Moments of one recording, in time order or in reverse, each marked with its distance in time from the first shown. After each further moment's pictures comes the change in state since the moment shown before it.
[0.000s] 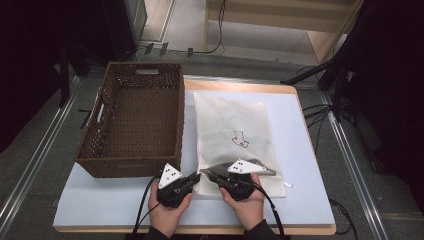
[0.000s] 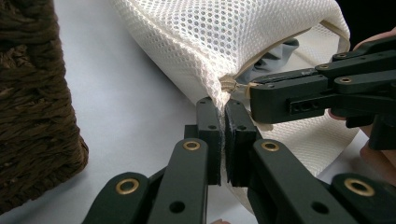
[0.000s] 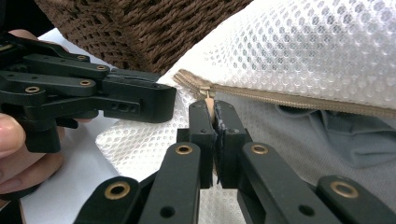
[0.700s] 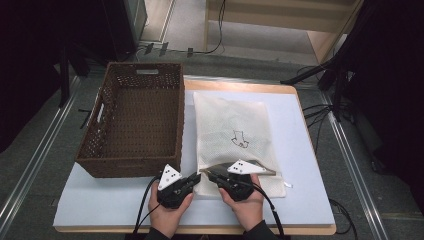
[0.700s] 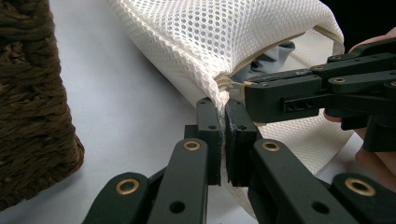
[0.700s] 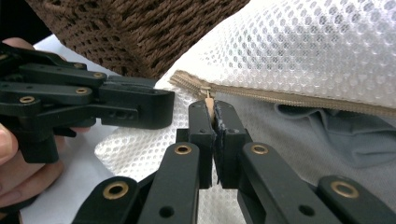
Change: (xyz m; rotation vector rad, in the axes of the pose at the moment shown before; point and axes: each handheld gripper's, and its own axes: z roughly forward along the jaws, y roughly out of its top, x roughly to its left) left arm -0.001 -0.002 0.000 -0.008 -0.003 -0.002; right arm 0.002 -0.001 0.001 -0.017 -0.014 0.017
